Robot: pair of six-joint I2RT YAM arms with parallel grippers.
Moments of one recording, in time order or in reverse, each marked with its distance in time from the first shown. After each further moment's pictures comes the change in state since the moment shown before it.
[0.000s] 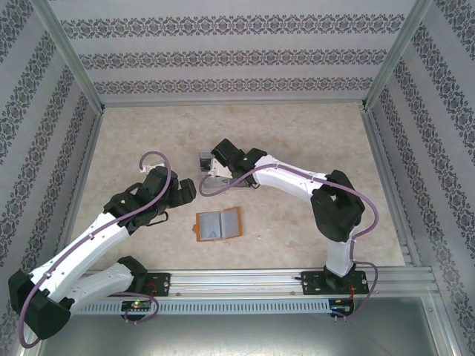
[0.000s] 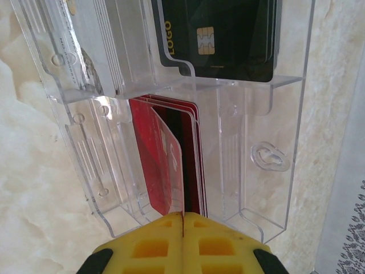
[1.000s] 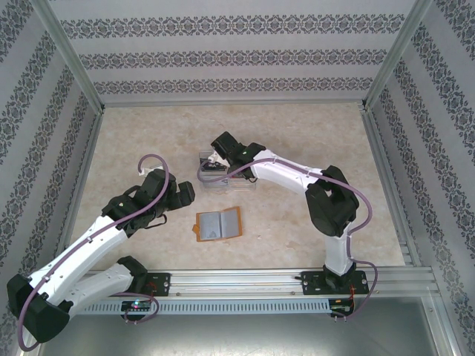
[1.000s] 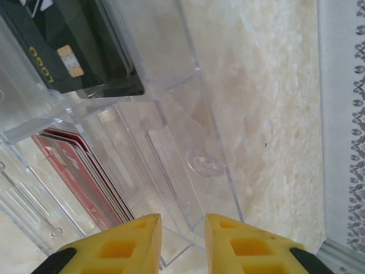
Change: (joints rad) left arm 0.006 -0.028 -0.032 -0.005 0.020 0.000; right arm -0.039 0.045 0.066 0.051 0.079 0.184
